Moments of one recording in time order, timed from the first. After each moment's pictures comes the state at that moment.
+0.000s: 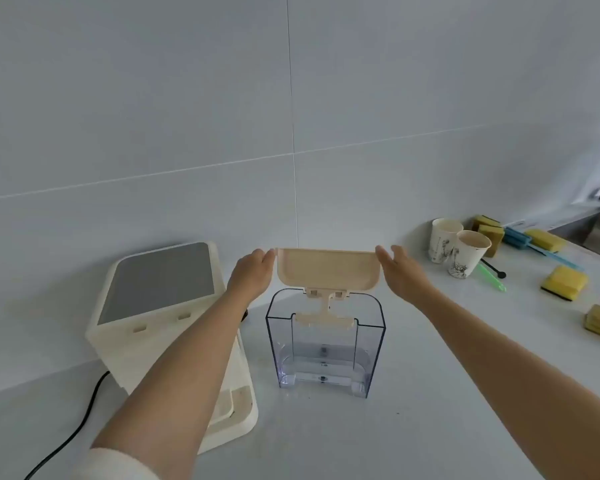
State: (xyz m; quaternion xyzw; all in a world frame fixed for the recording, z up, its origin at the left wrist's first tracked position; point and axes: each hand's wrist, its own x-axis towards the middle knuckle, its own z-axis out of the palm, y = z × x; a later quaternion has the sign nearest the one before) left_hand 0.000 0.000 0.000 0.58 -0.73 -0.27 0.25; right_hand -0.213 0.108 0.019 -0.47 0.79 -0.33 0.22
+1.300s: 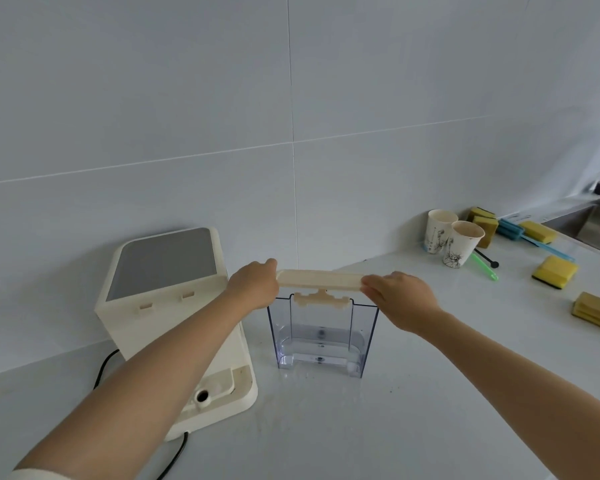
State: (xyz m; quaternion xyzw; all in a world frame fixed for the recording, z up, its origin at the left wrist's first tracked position) left_hand 0.011 0.049 0.000 0.55 -0.83 -0.08 0.02; right_hand -0.205 0.157 -0.014 -0.69 0.72 -0.10 -0.04
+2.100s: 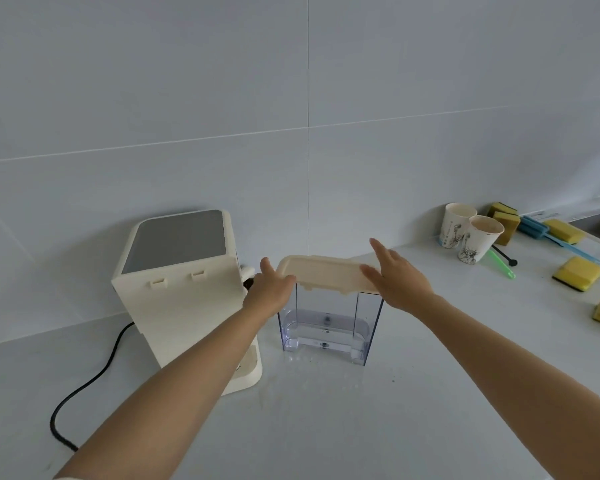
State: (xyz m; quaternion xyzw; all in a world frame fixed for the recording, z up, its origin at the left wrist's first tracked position) left_hand -0.001 0.090 -0.020 0.66 -0.64 -0.36 0.17; right_hand -0.198 0.142 -0.012 -0.63 0.75 -0.15 0.10
